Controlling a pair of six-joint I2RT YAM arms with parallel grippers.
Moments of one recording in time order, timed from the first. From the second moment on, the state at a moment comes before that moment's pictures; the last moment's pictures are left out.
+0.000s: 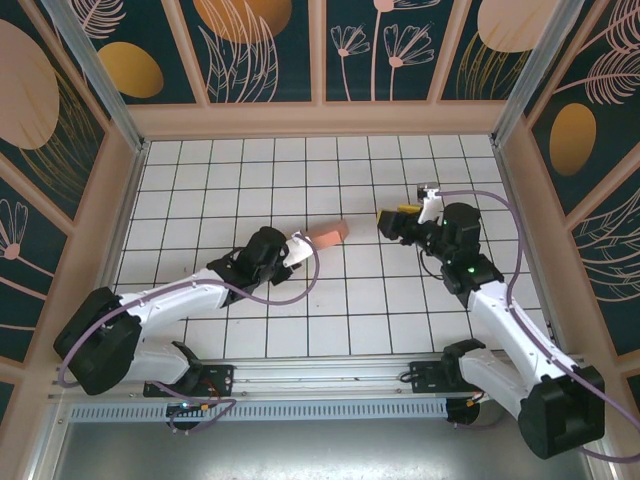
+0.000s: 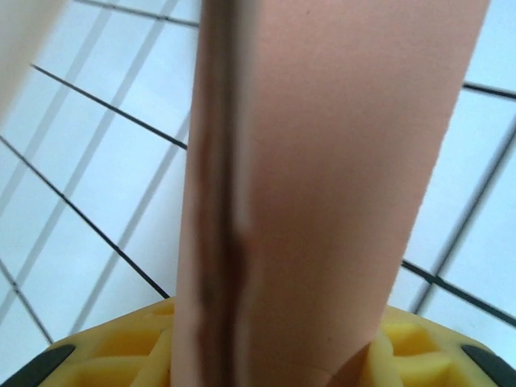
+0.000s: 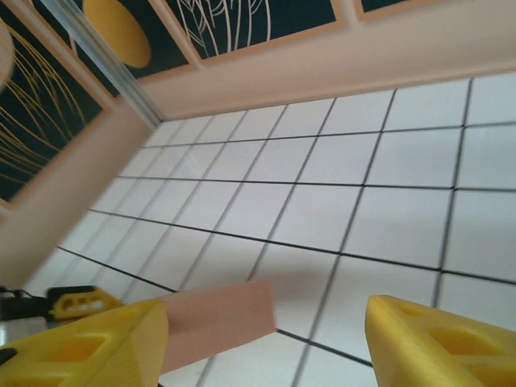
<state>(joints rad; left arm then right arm) -0.77 1.33 0.68 -0.11 -0.15 0.44 0.32 0.92 0.63 0.00 -0.35 0.30</state>
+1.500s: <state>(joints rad) -0.76 1.45 0.95 -0.65 -0.02 0.36 0.68 1.25 0.79 -0.17 -0.26 -0.20</state>
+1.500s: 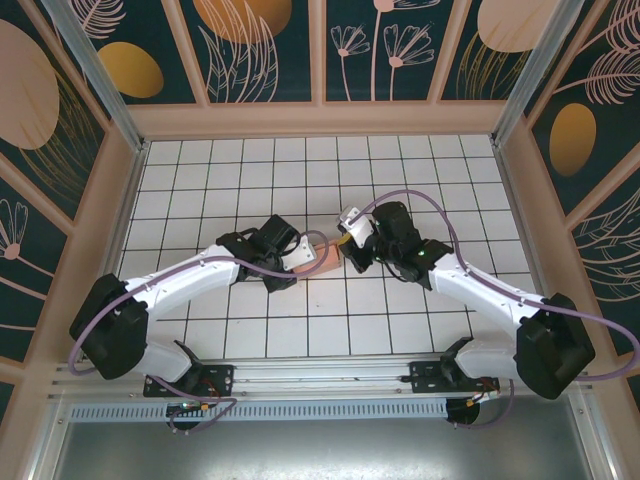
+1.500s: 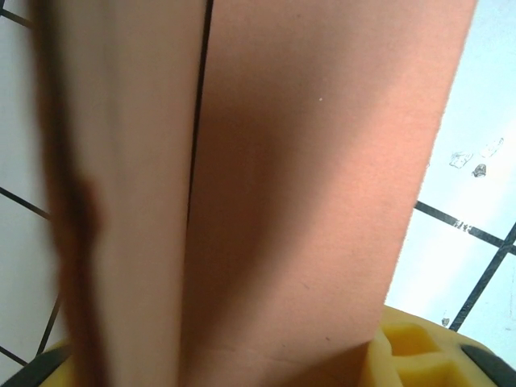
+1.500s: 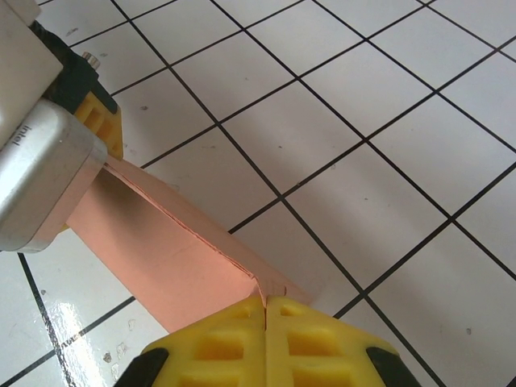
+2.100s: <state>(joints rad) -0.76 1.52 1.02 -0.65 -0.01 0.24 0.76 1.28 0.75 -0.01 0.02 0.22</state>
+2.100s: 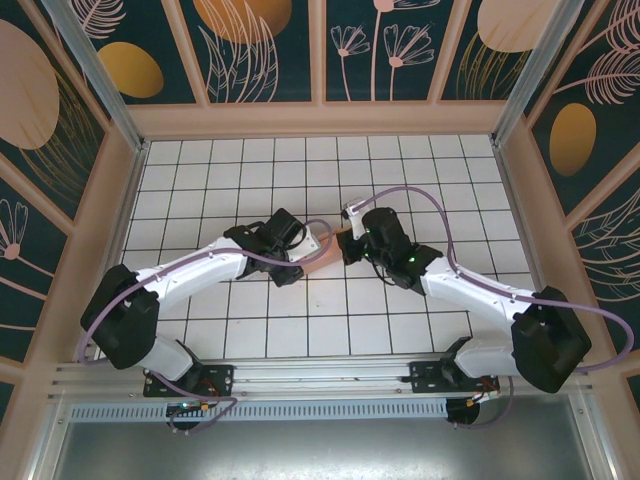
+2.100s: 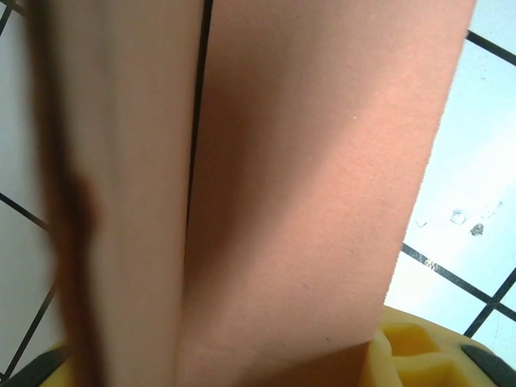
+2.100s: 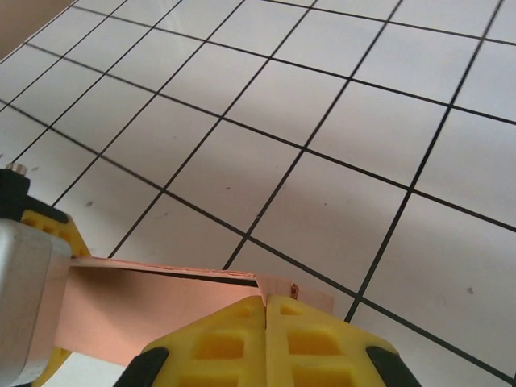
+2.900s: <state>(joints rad) -0.76 1.54 1.03 -0.64 -0.01 0.24 0.78 1.27 0.54 0.28 0.09 0.28</state>
